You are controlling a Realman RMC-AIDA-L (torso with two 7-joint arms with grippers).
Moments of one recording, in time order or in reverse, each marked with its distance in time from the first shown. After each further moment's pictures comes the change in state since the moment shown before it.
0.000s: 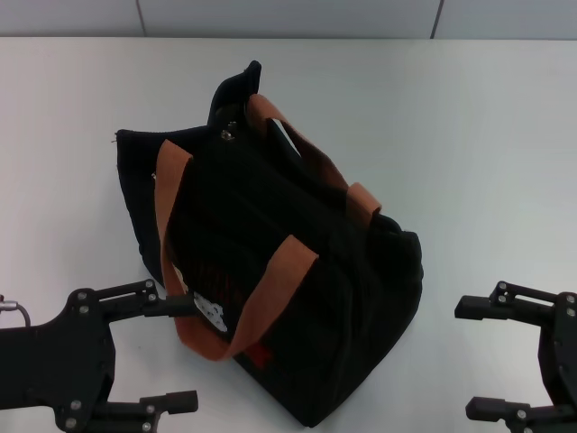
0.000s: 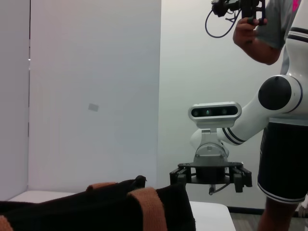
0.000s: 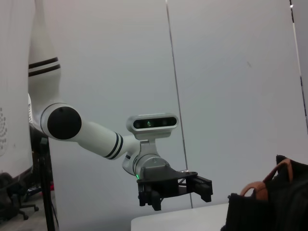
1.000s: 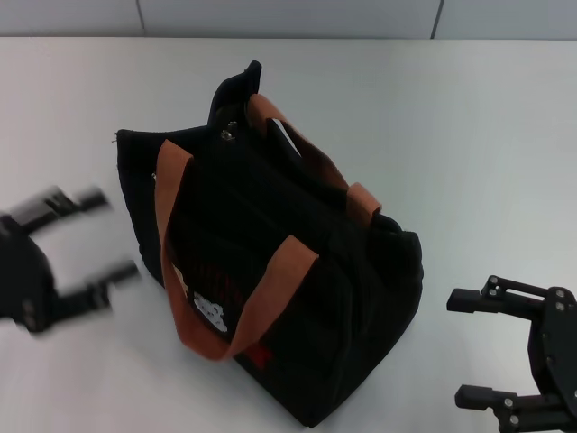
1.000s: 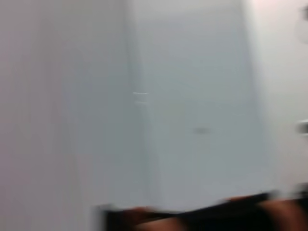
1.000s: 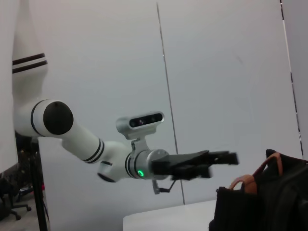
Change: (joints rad) left arm -0.004 -0.016 -0.328 -0.120 0.004 -0.071 0.150; right arm 0.008 0.000 -0.001 0.025 0.001 0.038 -0.002
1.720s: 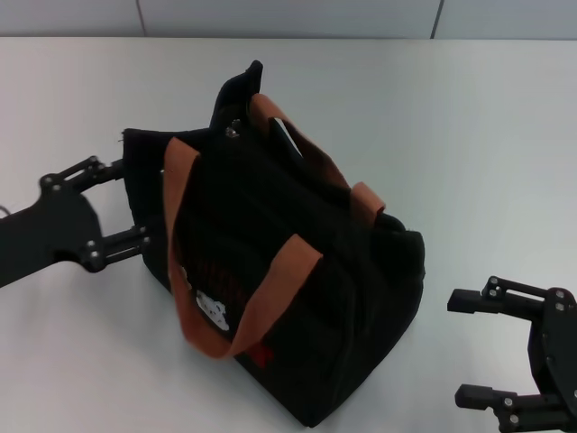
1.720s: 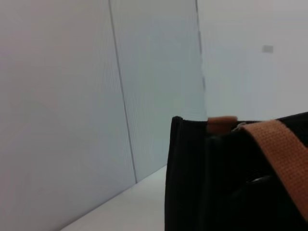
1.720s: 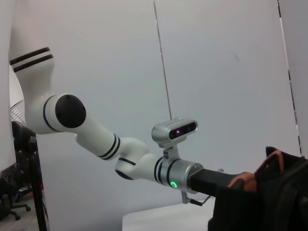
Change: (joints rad) left arm -0.143 -0.025 -0.048 -0.067 0.131 -0.345 0.052; right arm -0.002 -0.002 0.000 0.004 -0.002 0.006 0.005
